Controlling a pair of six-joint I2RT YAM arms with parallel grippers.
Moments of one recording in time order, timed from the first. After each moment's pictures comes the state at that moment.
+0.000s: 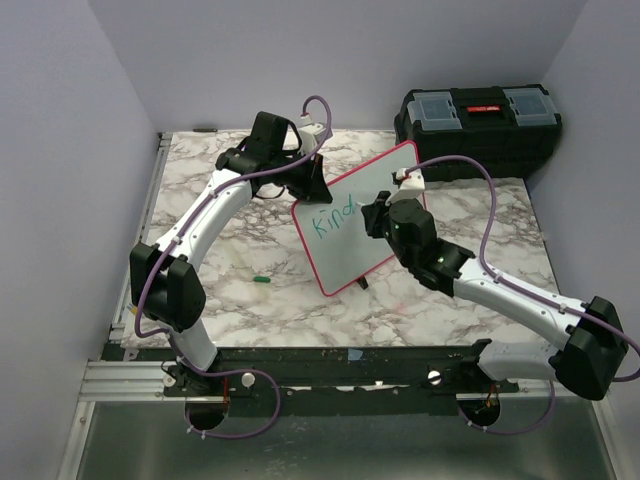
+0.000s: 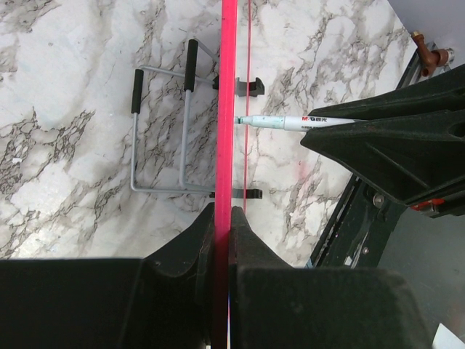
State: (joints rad) left arm -0.42 1.70 1.64 -0.68 0.70 -0.03; right arm 0.81 1.23 0.89 0.05 0.51 0.43
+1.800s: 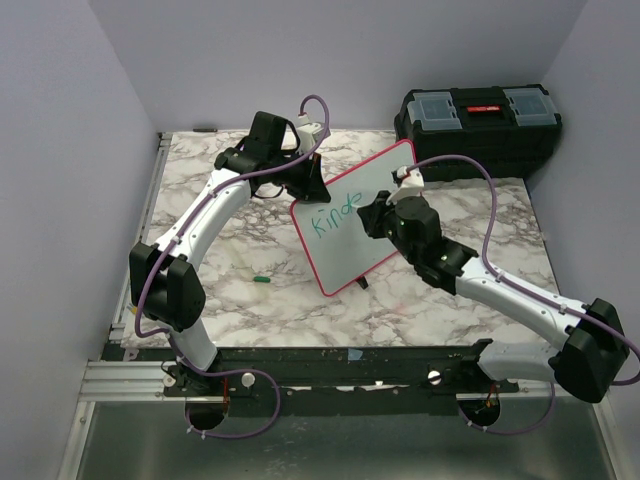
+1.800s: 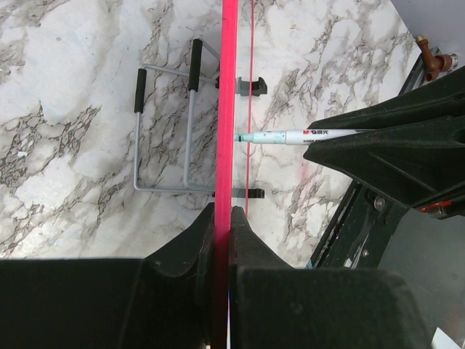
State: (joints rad) left arm -0.41 1.70 1.64 -0.68 0.69 -0.04; right arm 0.77 1.23 0.88 0.08 0.33 0.43
